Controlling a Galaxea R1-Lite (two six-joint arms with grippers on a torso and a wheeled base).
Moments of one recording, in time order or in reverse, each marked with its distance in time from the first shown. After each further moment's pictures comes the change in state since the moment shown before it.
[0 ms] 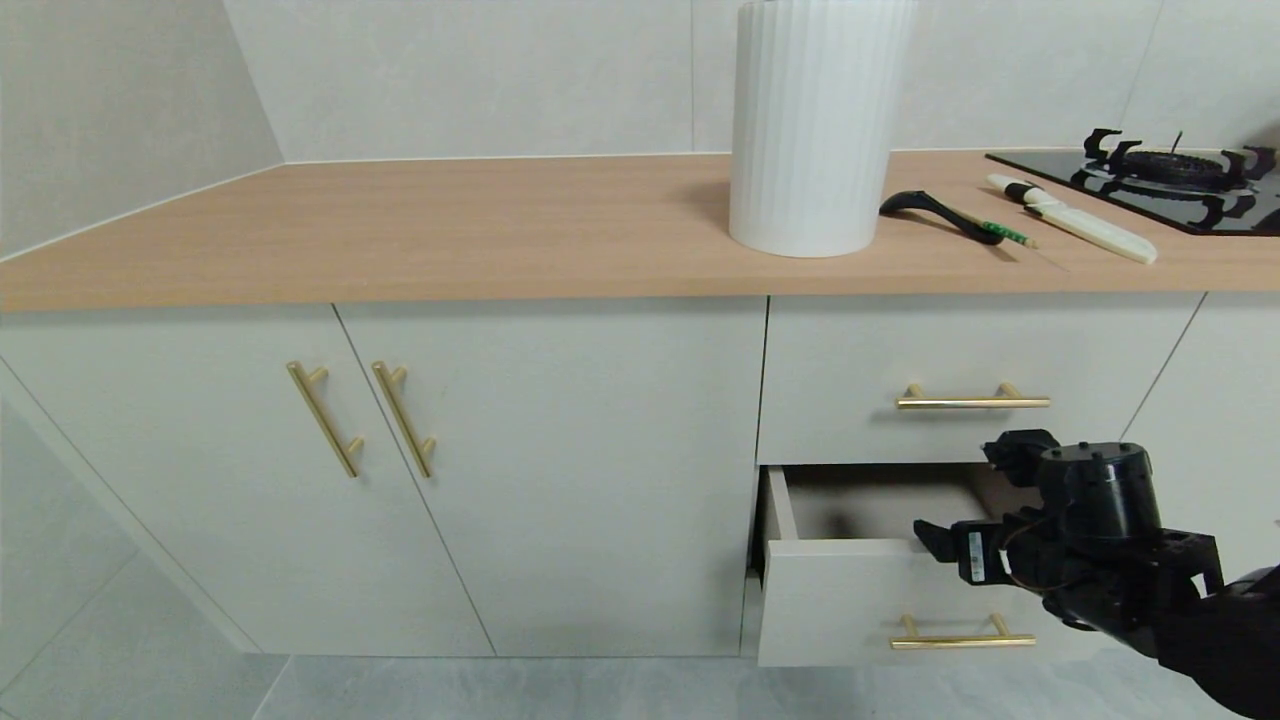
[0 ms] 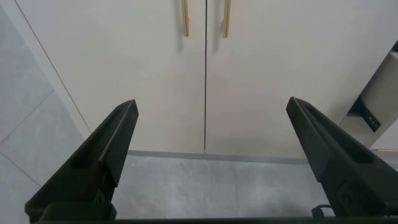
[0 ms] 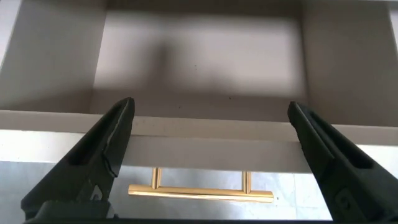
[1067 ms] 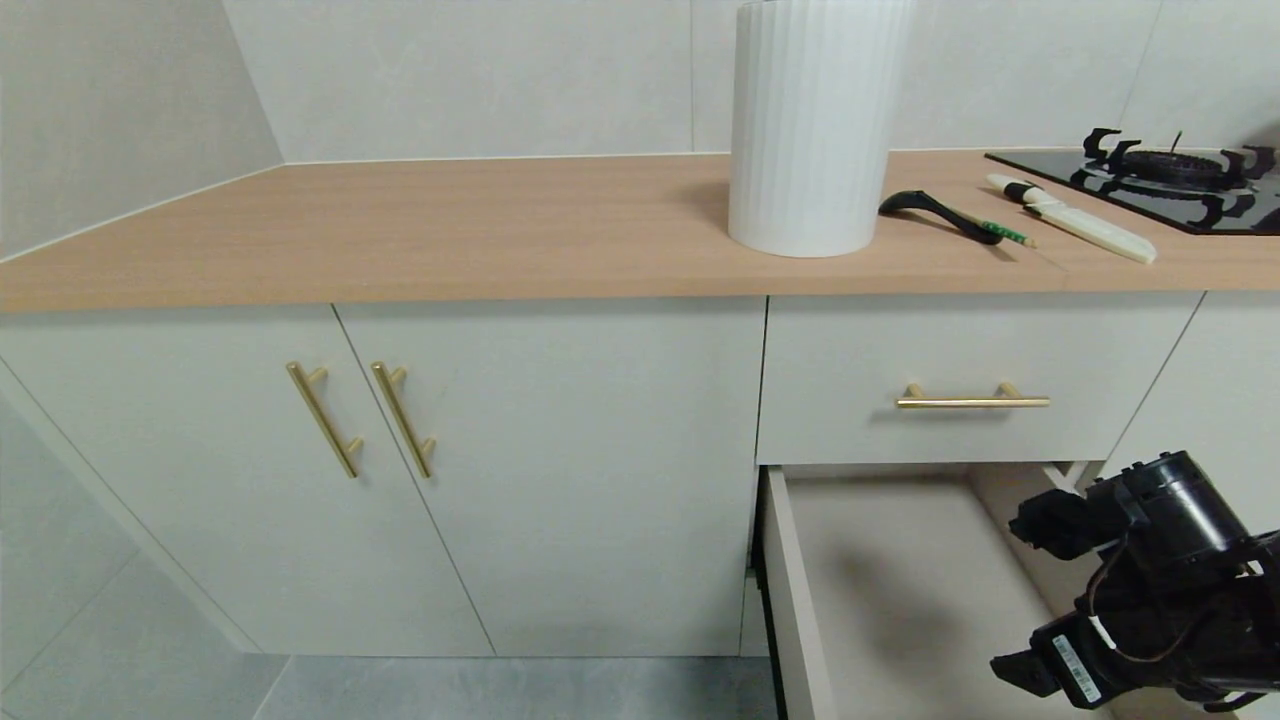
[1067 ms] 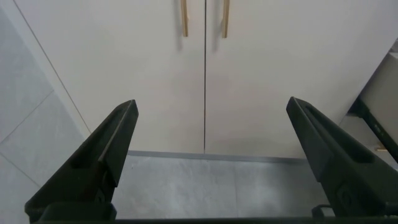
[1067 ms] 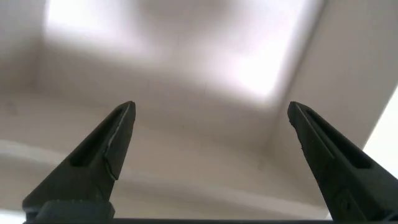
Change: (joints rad) left arm 0.000 0.000 0.000 0.000 0.000 0.000; right arm 0.019 -0.293 -0.101 0.827 0.090 -0.181
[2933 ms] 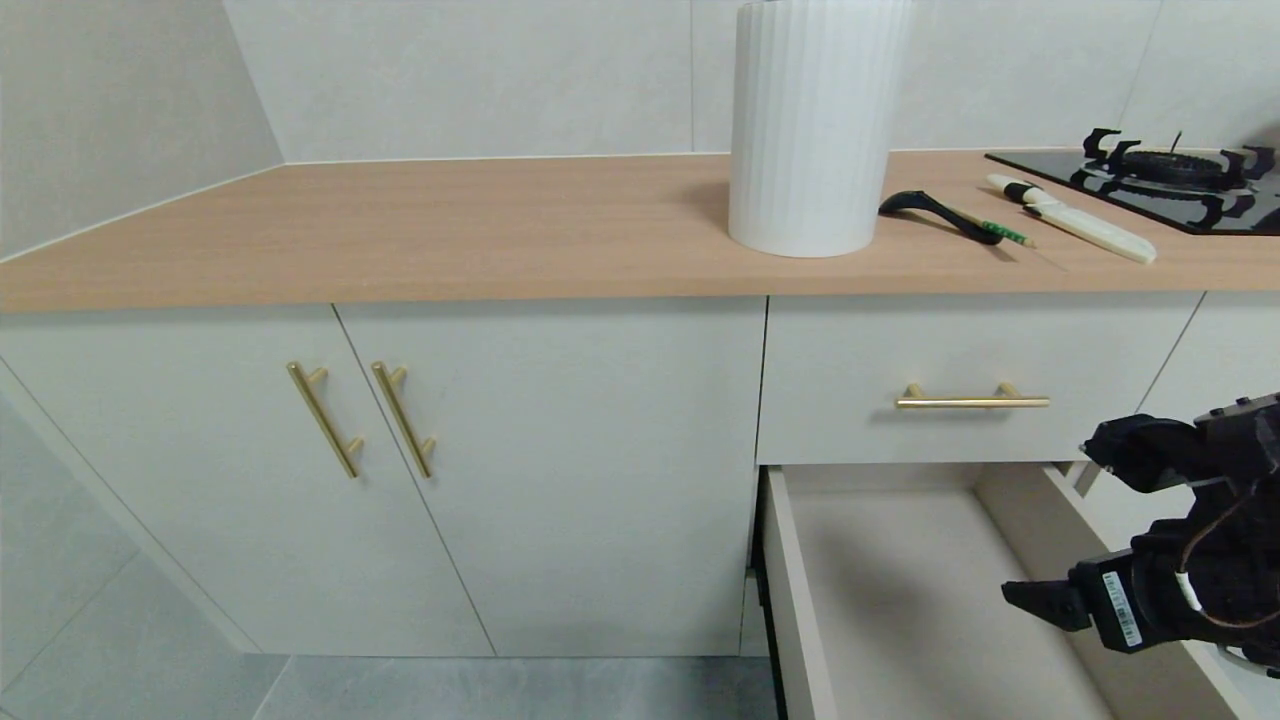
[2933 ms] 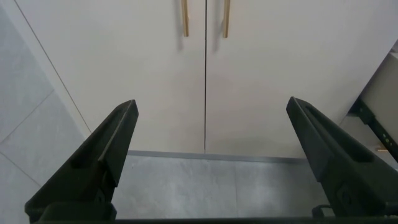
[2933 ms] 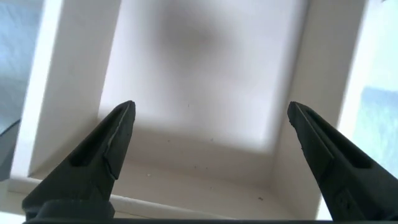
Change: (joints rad) left arm 0.000 0.000 0.000 0.000 0.000 0.000; right arm 0.037 -0.221 -0.095 0.090 -0.003 0.124
